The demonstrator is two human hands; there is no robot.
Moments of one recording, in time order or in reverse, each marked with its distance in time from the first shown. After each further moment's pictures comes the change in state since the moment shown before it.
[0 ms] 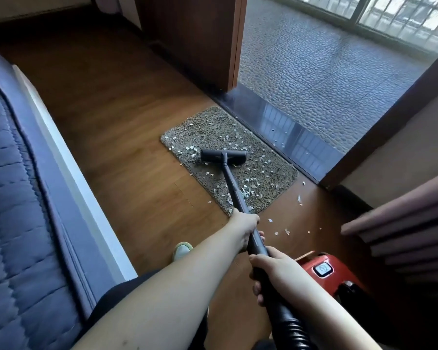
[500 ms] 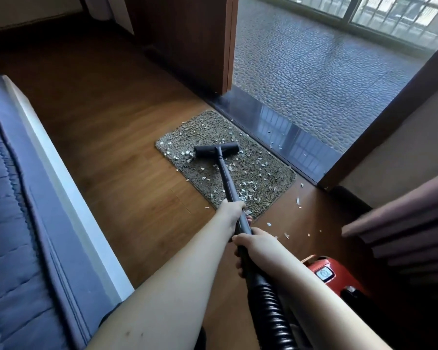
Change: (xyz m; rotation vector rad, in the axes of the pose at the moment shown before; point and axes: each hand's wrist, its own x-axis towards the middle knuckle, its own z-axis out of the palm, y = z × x) left_hand 0.028 0.034 -0.010 -0.097 -0.008 0.075; right_hand 0.051 -0.031 0.013 0.070 0.015 -0.009
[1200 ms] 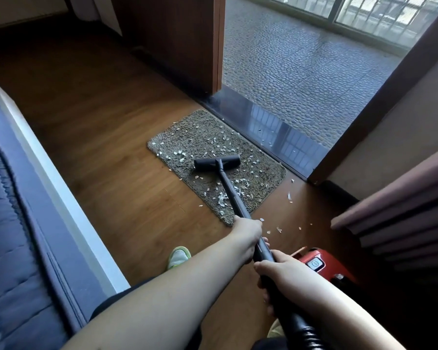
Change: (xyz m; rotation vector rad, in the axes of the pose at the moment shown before) left_hand -0.060 -0.035 0.037 0.113 0.006 -0.100; right_hand -0.068 0.018 -0.038 -0.167 0.001 0.065
